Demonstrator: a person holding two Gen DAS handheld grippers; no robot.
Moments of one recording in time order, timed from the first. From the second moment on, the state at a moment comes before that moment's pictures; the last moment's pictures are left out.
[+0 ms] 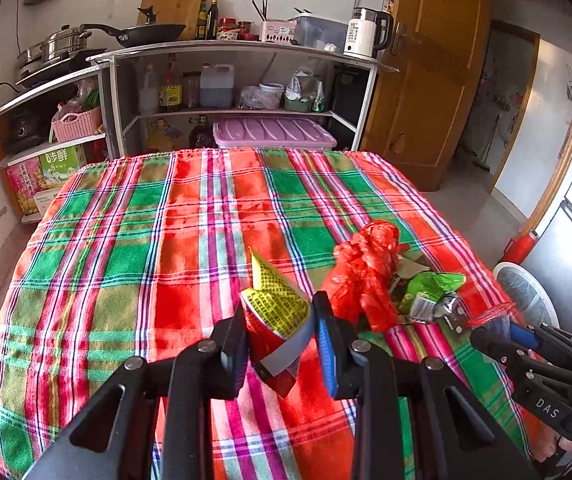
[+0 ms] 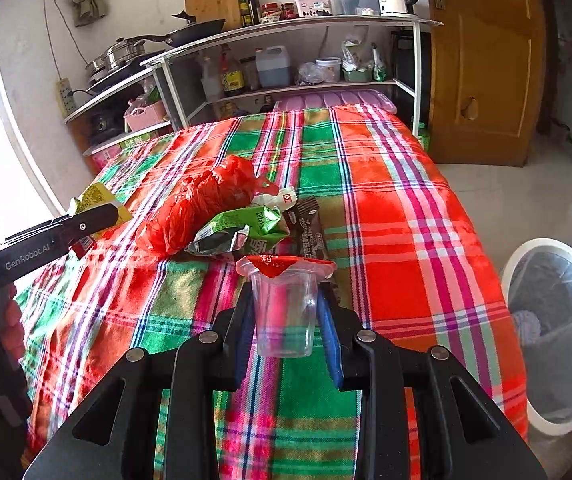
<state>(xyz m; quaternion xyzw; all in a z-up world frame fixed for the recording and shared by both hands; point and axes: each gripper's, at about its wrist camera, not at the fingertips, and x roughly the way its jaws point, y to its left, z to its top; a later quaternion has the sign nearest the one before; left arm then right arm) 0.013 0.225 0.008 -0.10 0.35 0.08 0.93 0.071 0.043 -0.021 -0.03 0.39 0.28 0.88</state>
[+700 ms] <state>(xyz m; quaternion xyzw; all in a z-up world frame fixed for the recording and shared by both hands) 0.029 0.122 0.031 -0.06 0.33 -0.01 0.94 0.063 -0.053 0.003 0.00 0.37 0.21 0.91</state>
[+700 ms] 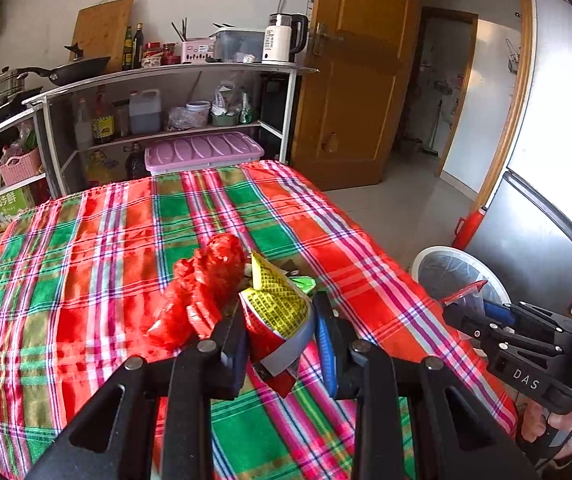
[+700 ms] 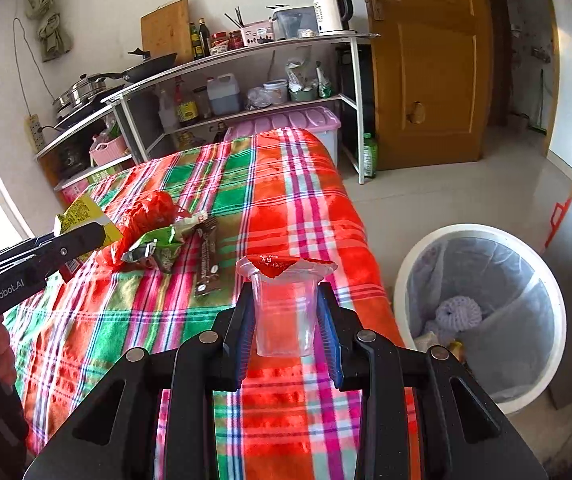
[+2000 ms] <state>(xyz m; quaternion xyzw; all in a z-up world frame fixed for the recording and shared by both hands) 0.133 -0.103 -0.019 0.00 0.43 -0.19 0.88 0.124 -0.250 -0.056 0.03 0.45 0.03 0.89</state>
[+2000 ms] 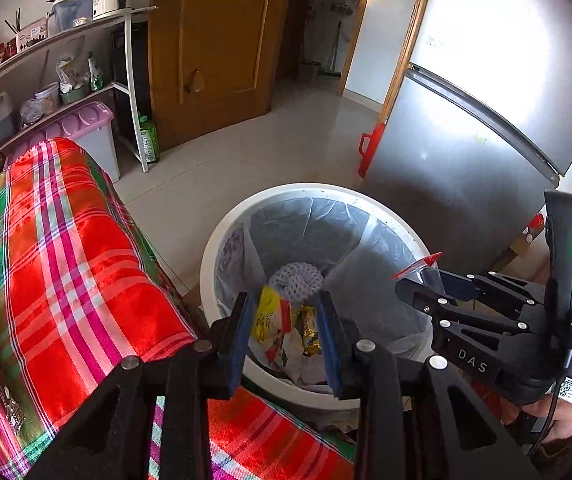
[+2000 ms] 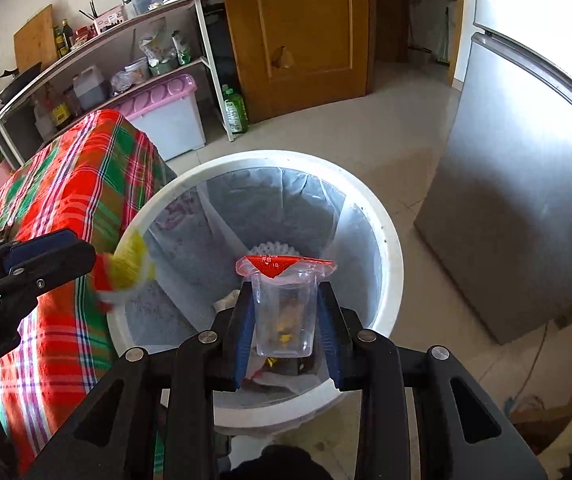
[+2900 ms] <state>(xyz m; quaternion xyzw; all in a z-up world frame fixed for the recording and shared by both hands) 0.107 -0.052 0.007 -0.03 0.39 -0.15 0.91 0.106 -0.222 -0.030 0.03 0.42 0.05 0.91</state>
